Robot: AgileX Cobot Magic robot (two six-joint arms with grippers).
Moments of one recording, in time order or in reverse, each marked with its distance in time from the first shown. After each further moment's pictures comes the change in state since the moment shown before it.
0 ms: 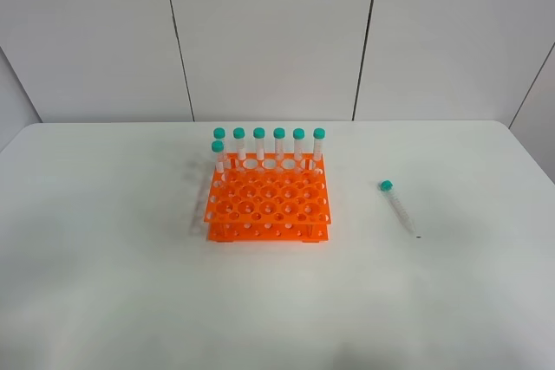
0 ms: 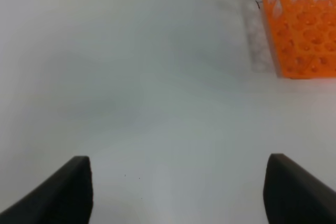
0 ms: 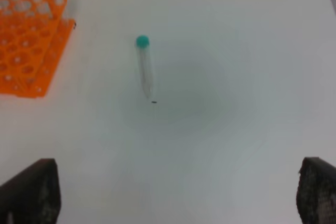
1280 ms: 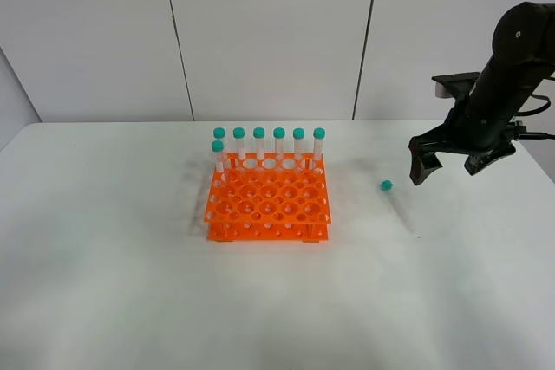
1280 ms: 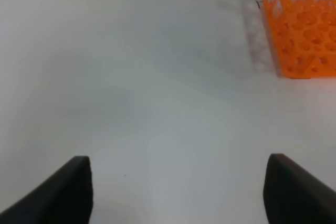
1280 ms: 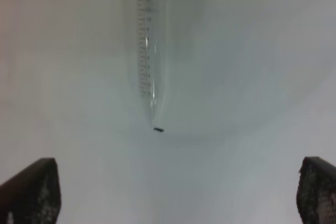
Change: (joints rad) left arm 0.000 0.000 0.000 0.000 0.000 0.000; right arm 0.045 1.497 -0.676 0.015 -0.085 -0.106
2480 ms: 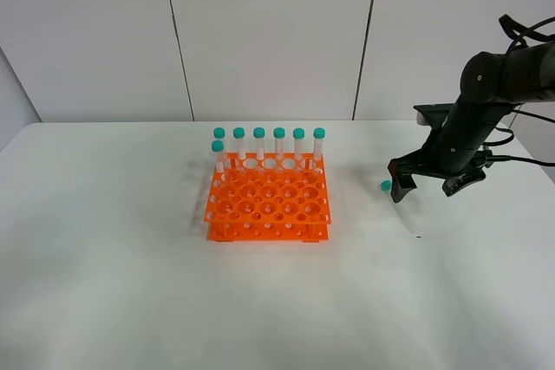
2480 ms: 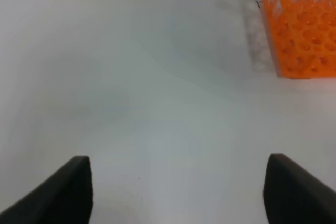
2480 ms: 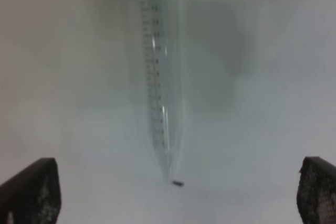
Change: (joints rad) left arm 0.000 0.000 0.000 0.000 0.000 0.000; right arm 0.013 0.151 0.023 0.035 -0.149 0.054
